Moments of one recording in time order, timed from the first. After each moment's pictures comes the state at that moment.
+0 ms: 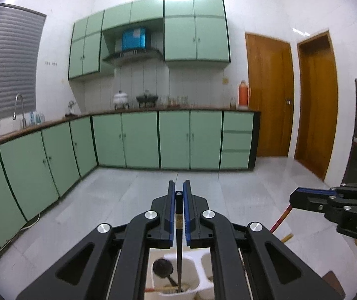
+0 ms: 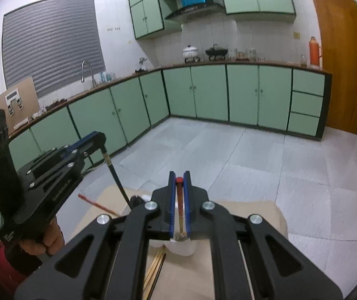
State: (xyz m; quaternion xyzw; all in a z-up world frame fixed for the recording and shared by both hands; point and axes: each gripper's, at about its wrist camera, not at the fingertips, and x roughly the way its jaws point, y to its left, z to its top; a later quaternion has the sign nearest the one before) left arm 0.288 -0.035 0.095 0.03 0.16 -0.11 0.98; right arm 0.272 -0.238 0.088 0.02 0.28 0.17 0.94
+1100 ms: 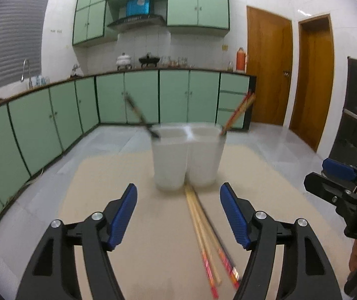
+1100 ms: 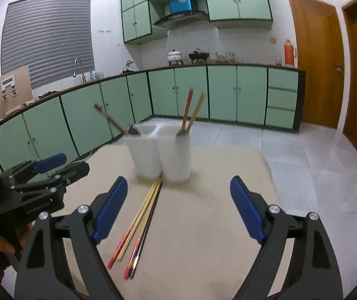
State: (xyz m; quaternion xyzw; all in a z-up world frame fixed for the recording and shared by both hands) left arm 0.112 0.004 -0.033 0.02 0.26 -0.11 0.96; right arm 0.069 -0.234 -0.048 0.02 0.25 0.10 0.96
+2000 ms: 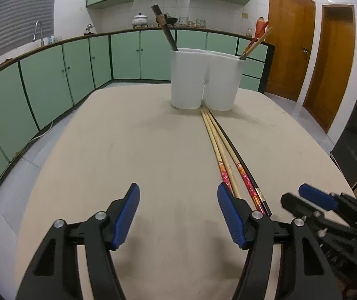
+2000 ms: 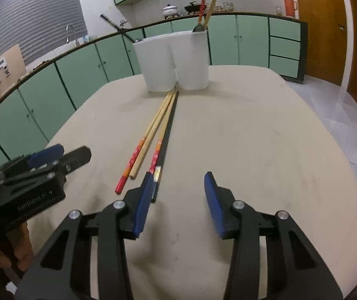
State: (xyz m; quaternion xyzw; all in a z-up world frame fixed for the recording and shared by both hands) left arm 0.080 0.020 -0.109 0.00 0.36 -0.07 0.93; right arm 0.041 -0.190 -0.138 0.03 0.37 0.11 0.92
